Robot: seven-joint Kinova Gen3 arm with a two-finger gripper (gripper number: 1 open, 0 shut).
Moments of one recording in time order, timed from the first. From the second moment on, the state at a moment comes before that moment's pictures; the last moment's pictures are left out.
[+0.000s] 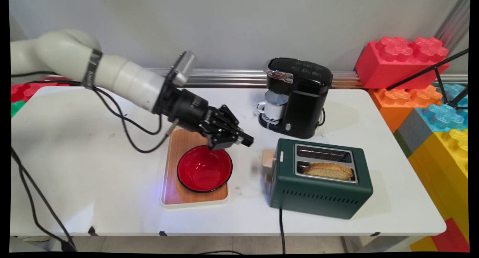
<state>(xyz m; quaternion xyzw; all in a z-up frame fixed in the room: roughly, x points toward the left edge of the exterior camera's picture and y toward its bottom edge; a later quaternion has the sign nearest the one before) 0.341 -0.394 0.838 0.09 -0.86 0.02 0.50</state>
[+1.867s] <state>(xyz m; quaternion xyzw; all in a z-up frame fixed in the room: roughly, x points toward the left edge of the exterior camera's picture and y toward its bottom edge) 0.297 -0.417 0.764 0.11 -0.86 -0.01 0.50</state>
